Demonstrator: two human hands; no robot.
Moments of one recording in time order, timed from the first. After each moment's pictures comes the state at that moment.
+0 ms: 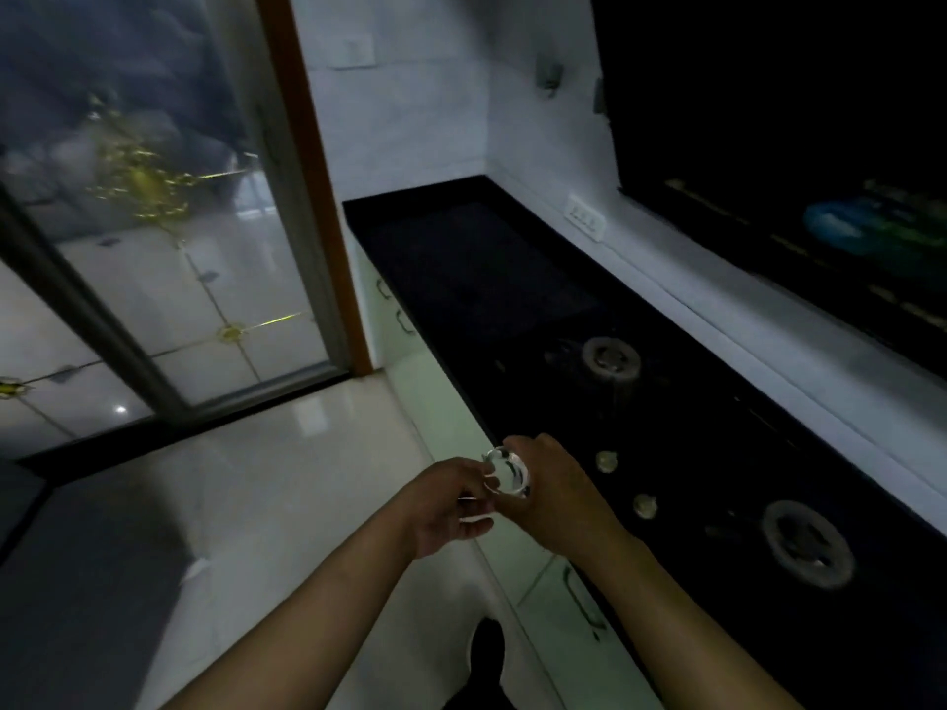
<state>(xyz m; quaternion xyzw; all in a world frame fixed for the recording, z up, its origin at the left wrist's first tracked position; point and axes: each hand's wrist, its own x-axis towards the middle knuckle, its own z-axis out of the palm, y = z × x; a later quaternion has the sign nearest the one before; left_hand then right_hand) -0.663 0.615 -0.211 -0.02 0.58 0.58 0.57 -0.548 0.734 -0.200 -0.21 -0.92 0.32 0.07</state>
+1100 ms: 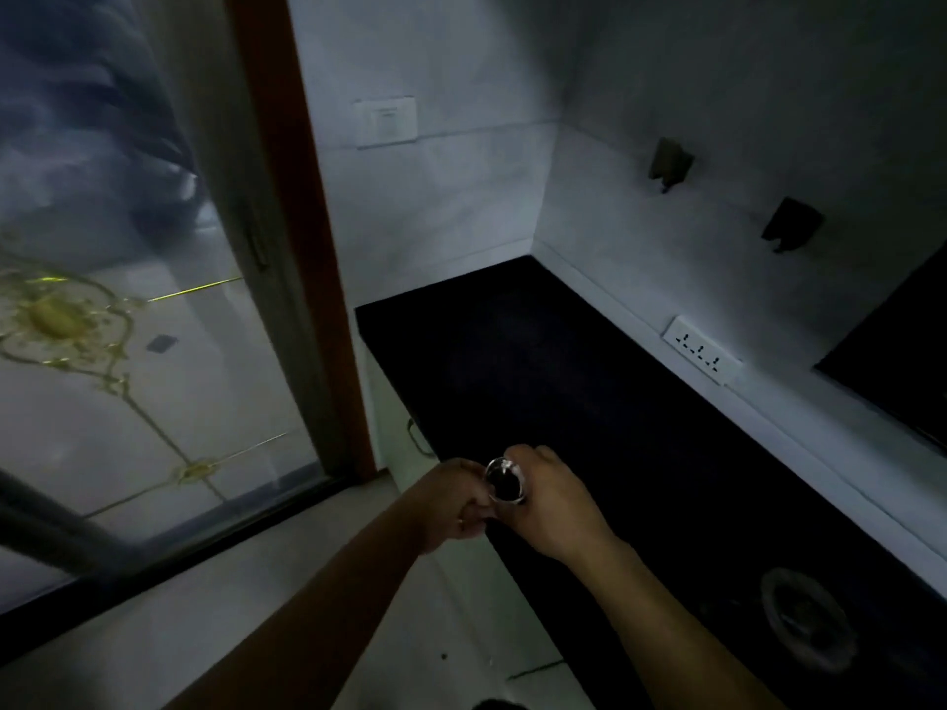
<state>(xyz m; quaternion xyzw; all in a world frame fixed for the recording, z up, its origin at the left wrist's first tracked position) -1.172 0.809 -0.234 0.05 0.64 0.49 0.58 -1.045 0.903 -0.203 -0.29 -0.91 0.29 0.05</state>
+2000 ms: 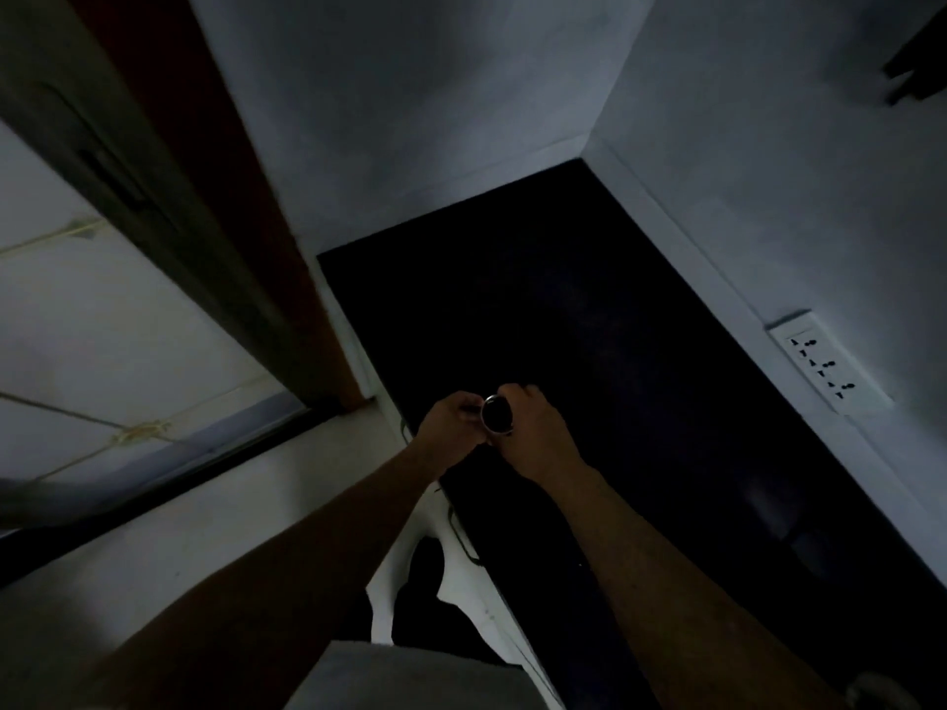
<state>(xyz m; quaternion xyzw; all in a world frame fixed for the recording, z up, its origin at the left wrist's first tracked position) -1.359 0.969 -0.382 0.12 0.76 0.41 0.49 -1.256 1.065 -0.348 -0.33 -0.90 0.29 -0.06</state>
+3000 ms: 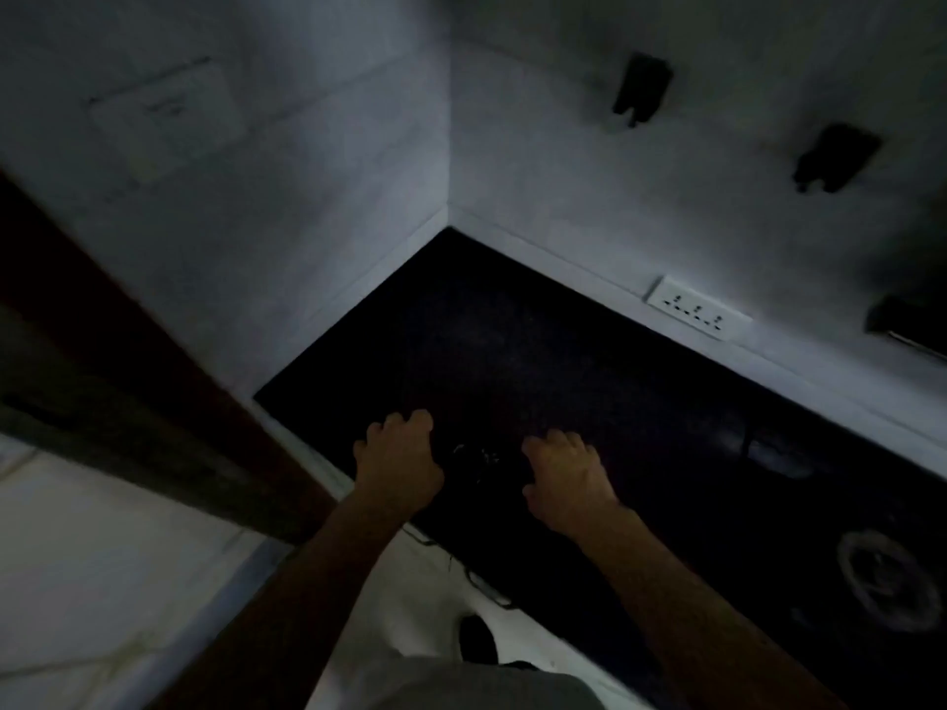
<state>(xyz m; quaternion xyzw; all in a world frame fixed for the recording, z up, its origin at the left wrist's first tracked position) -1.393 0.959 -0.236 0.48 0.84 0.03 0.26 -1.203 1.031 -0.255 -0.47 -0.86 0.14 -0.13</state>
